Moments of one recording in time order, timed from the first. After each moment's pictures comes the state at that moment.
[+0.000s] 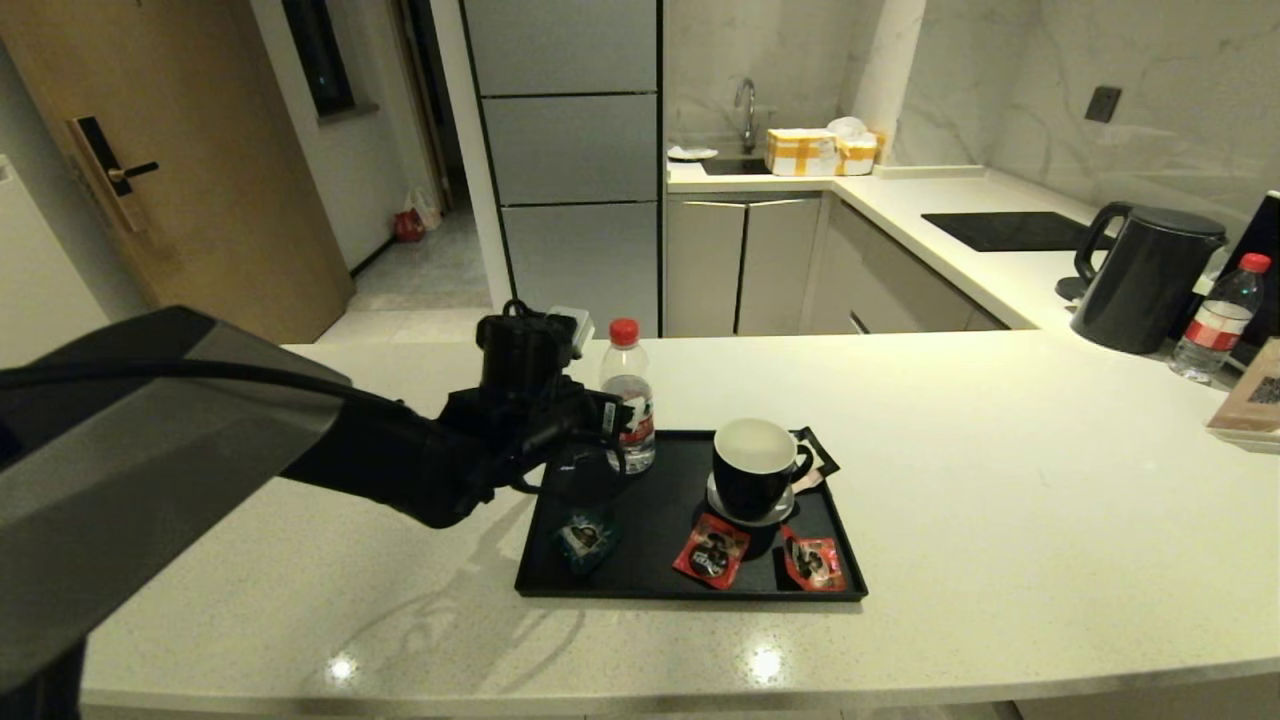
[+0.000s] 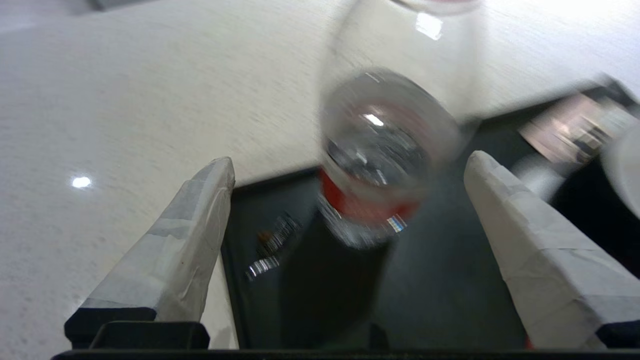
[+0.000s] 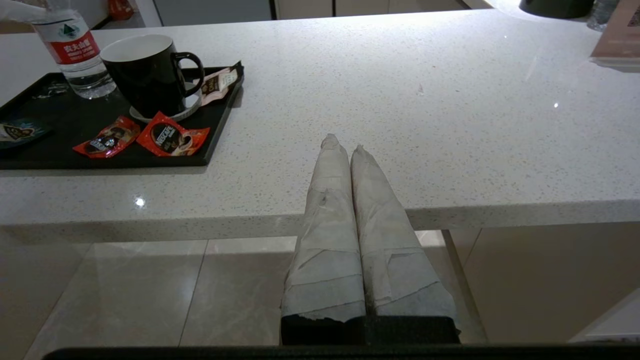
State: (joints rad) left arm -0.52 2.14 -1.23 -0.57 0.16 -0.02; right arm 0.00 0.00 0.00 0.00 0.00 0.00
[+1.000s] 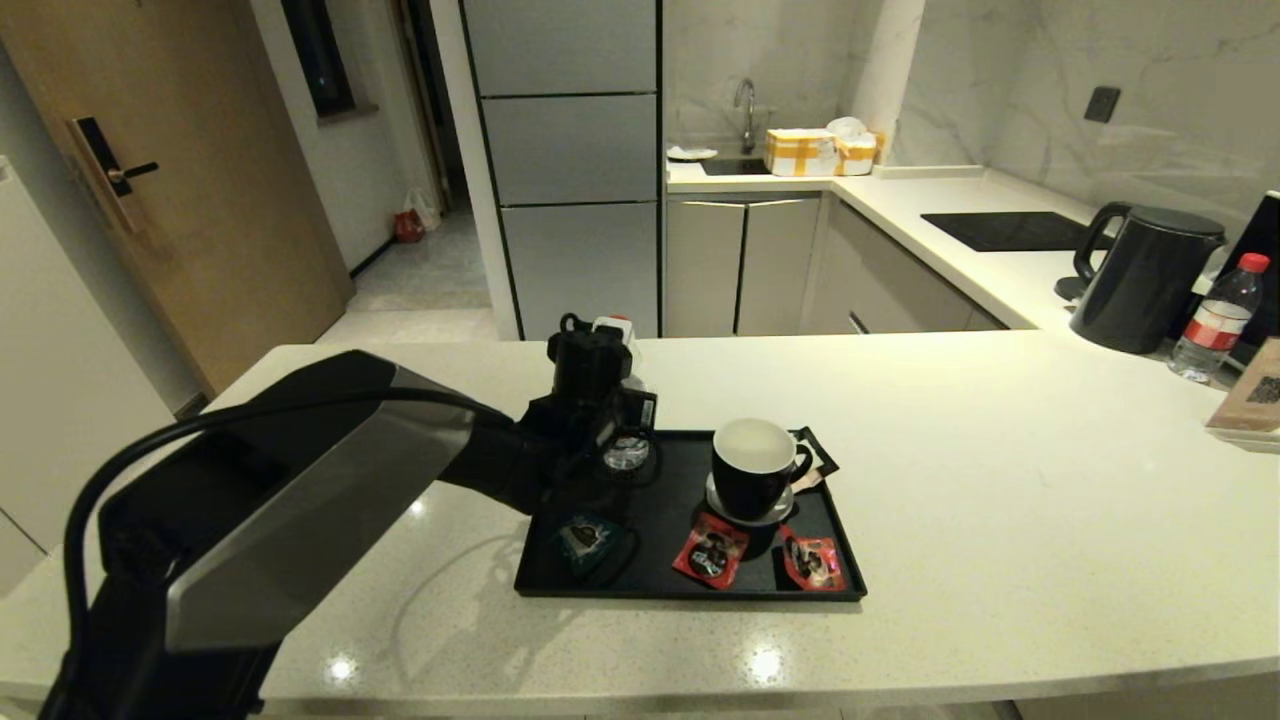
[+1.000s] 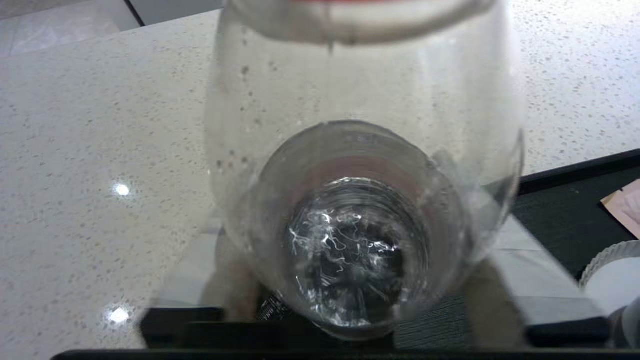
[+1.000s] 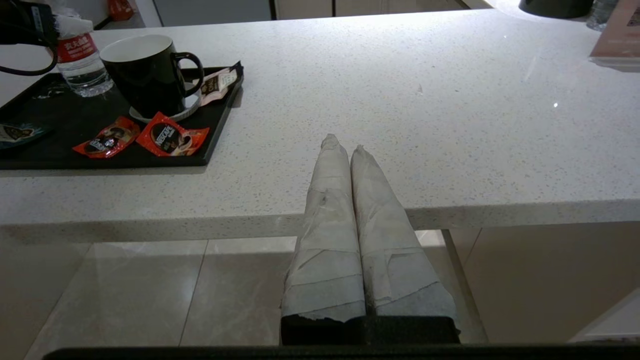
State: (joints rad) left arm -0.54 2.39 -1.53 -0.57 0.30 0.00; right arm 0.00 0.00 0.00 0.00 0.00 0.00
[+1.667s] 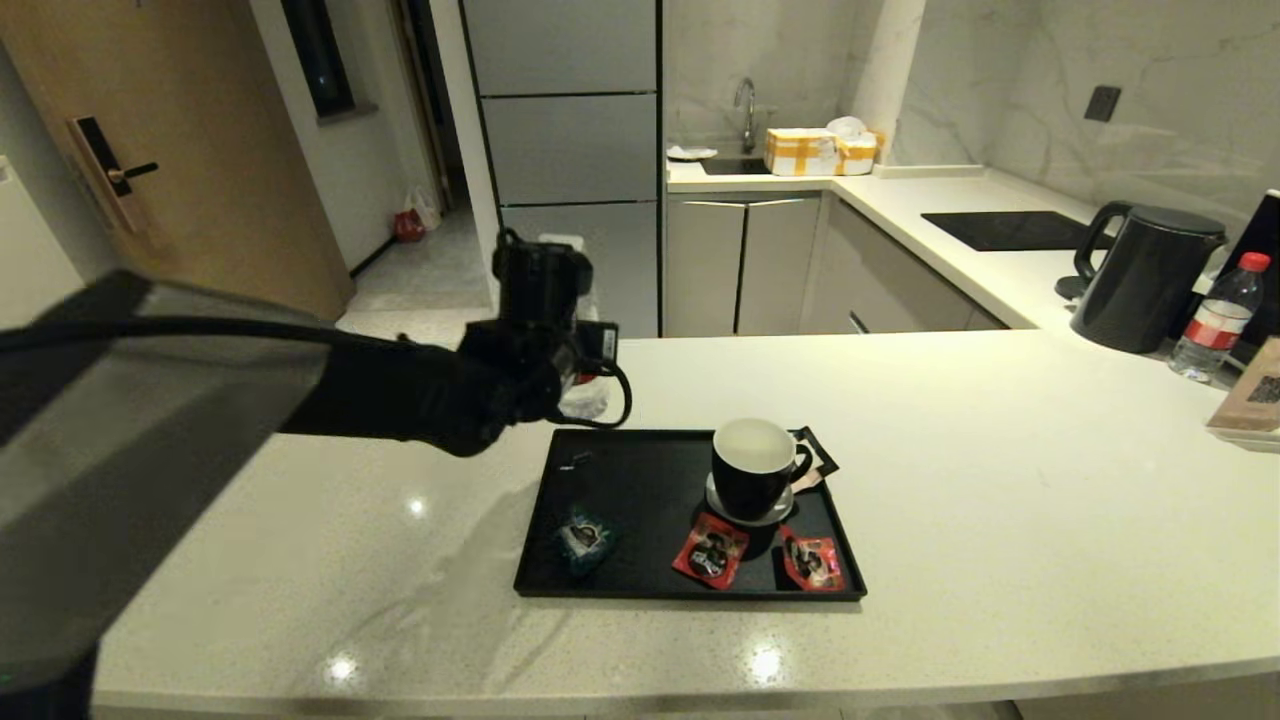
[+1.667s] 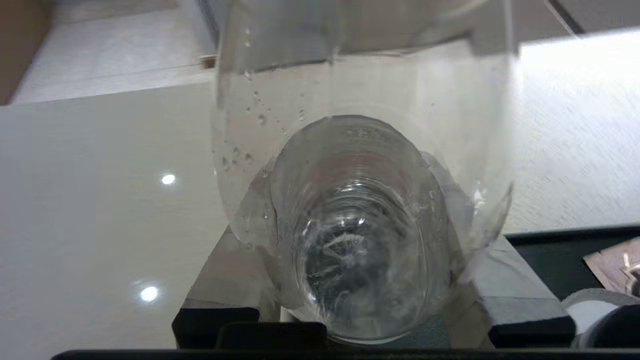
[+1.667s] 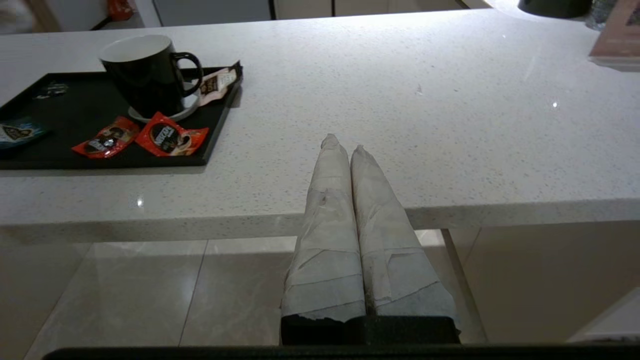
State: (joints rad) left arm -0.52 2.11 -1.48 -0.37 0.45 -0.04; right arm 0.00 0.00 0.00 0.00 0.00 0.00
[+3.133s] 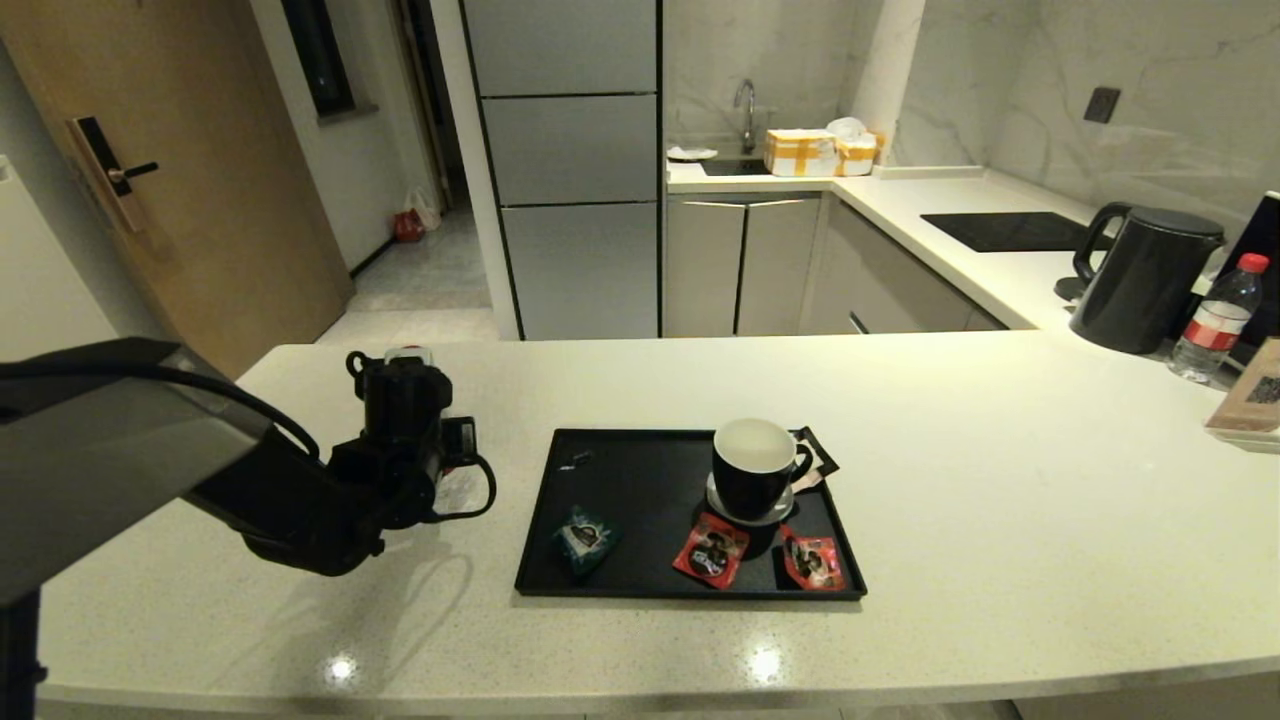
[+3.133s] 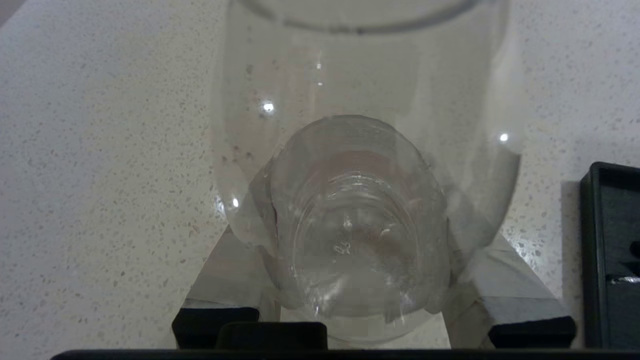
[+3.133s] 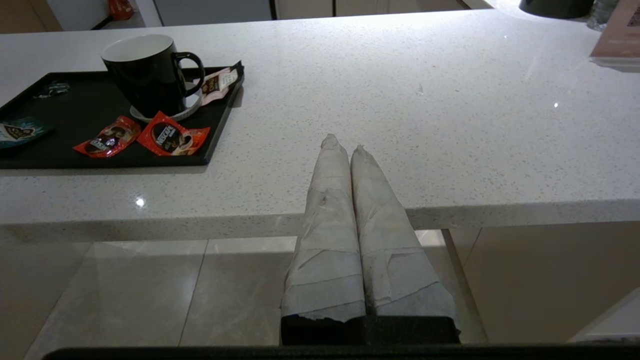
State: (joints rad) left arm -0.27 2.12 -0.91 -0.83 0.53 -0.08; right arm 0.00 0.00 0.00 0.00 0.00 0.00
